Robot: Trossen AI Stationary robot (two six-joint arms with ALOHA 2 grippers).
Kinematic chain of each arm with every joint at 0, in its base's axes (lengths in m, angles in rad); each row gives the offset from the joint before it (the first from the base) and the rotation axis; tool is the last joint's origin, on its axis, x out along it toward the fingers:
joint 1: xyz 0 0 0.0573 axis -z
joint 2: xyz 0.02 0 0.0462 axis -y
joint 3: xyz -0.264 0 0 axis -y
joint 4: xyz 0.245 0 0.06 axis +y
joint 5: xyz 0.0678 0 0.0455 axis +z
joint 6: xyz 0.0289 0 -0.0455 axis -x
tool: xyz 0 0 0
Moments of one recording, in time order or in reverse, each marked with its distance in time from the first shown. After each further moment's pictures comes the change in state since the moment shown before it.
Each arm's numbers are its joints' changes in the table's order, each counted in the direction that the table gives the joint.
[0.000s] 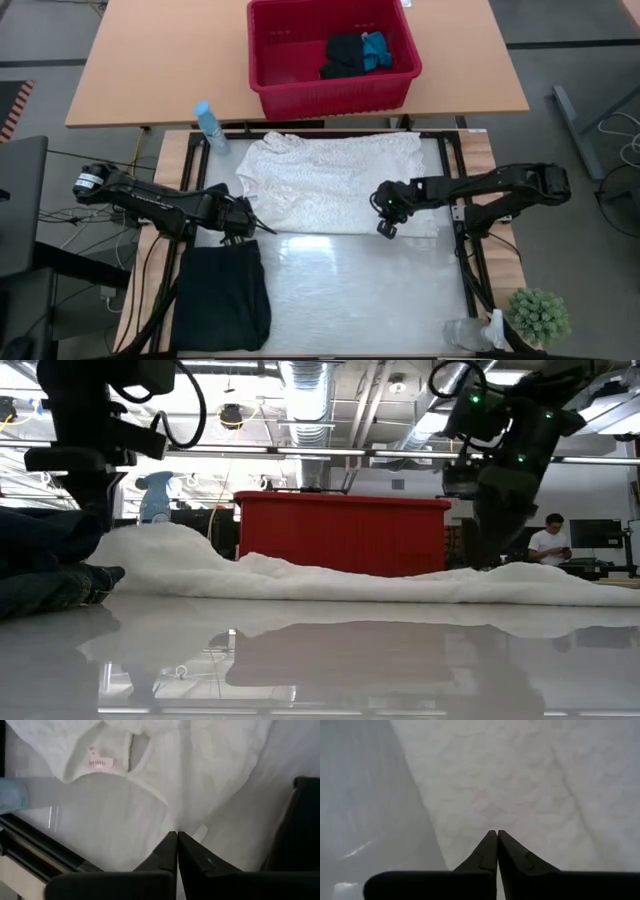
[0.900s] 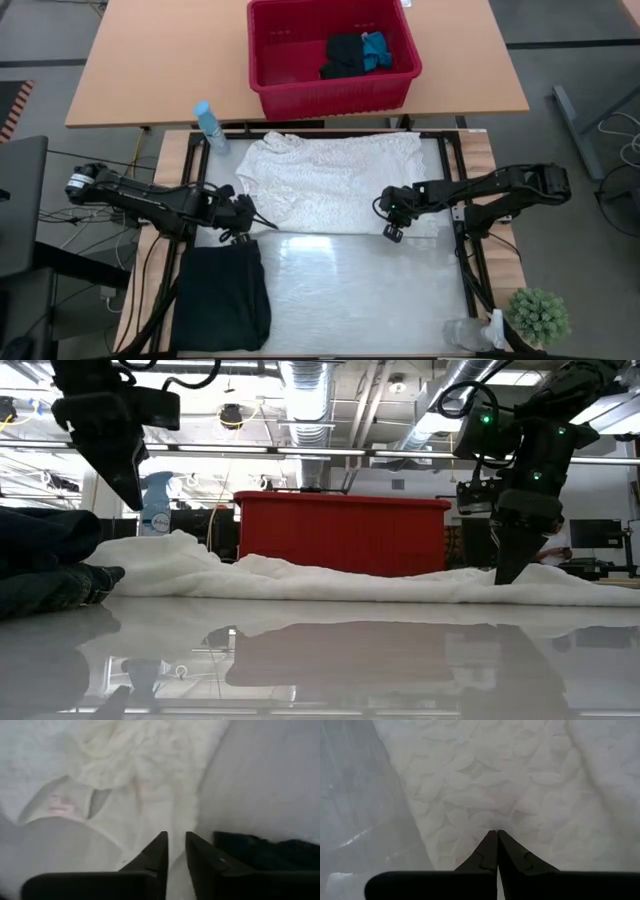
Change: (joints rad) left arm -0.002 0.110 0.001 -0.209 -0.079 0.007; right arm -0.003 0.001 -0.083 -0.004 0.004 -0.011
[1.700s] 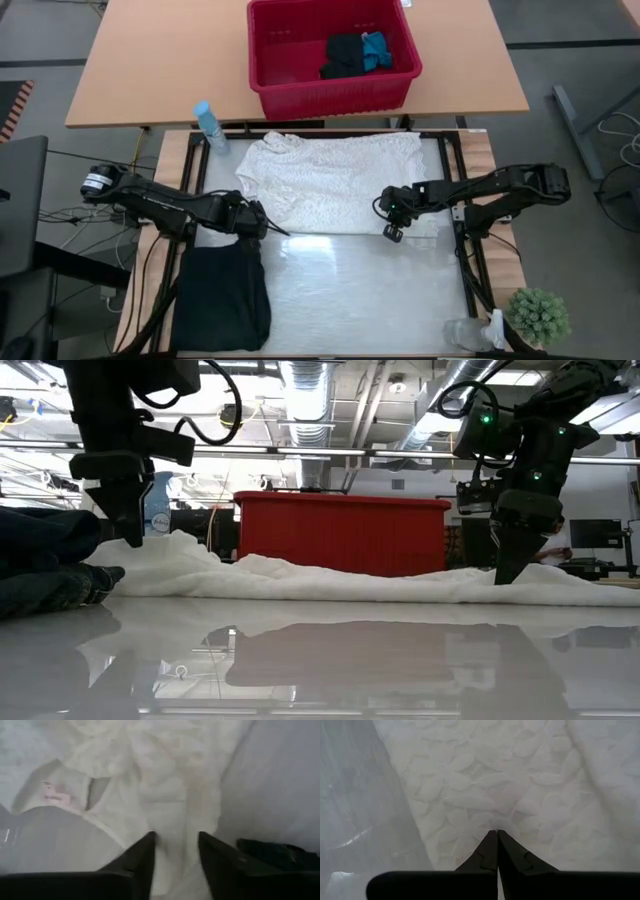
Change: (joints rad) left arm -0.008 -0.203 -0.007 -0.044 0.029 0.037; right arm 0.000 0.000 0.000 -0.001 0.000 0.000
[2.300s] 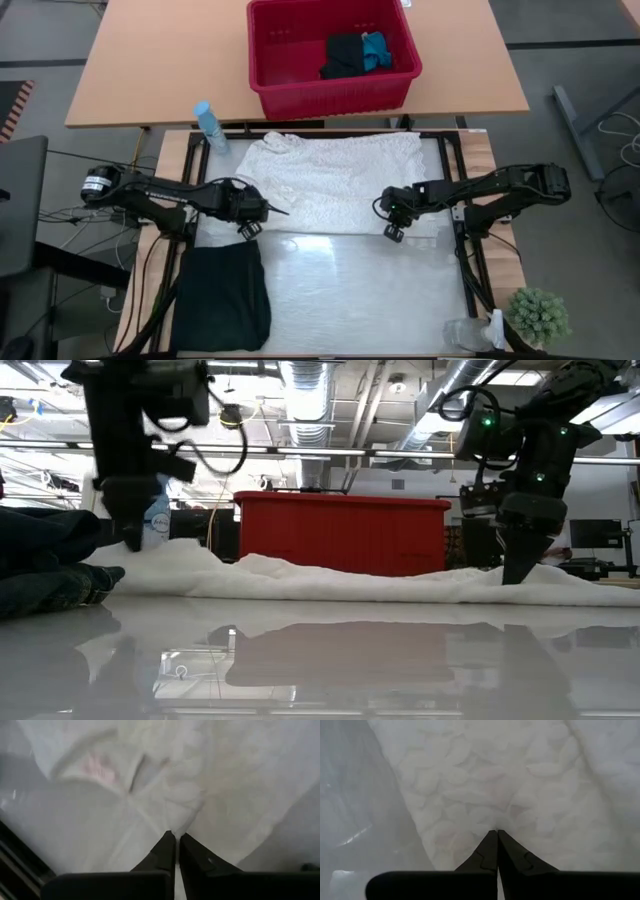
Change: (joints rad) left arm -0.153 0.001 -0.014 0.059 0.029 0.053; right arm -0.002 0.000 0.000 0.031 0.000 -0.018
